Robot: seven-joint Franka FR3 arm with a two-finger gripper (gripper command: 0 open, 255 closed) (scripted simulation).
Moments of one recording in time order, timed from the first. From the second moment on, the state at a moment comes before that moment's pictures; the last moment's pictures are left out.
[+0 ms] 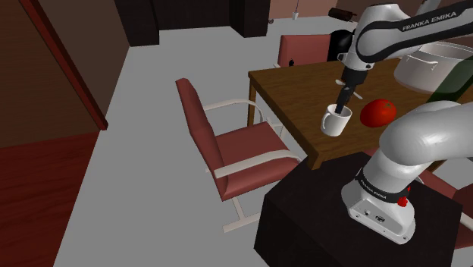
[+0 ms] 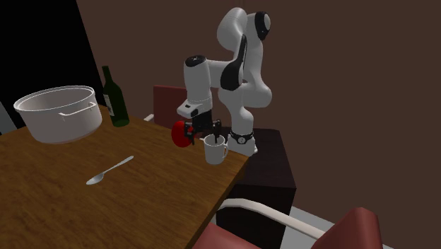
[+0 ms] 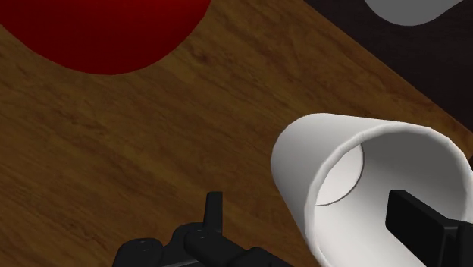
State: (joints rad) arm -0.20 -0.80 -0.41 -2.88 -0.31 2.04 -0.48
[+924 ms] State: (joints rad) arm -0.20 -0.76 -0.43 -2.91 -0.33 2.10 -0.48
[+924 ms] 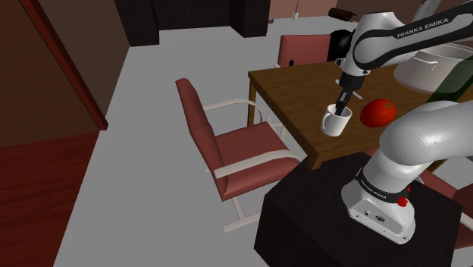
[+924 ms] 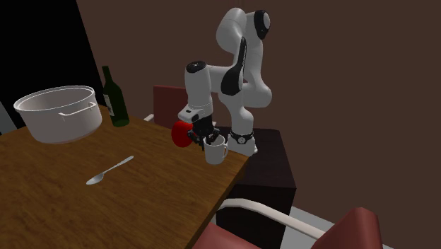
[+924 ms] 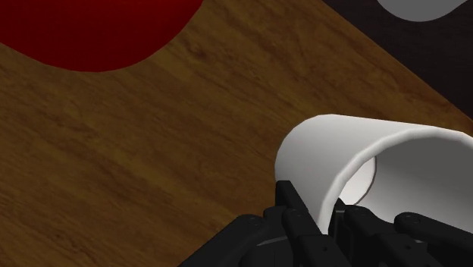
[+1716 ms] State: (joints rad) arm -0.19 -0.81 -0.40 -2.87 -0.31 2.02 -0.48
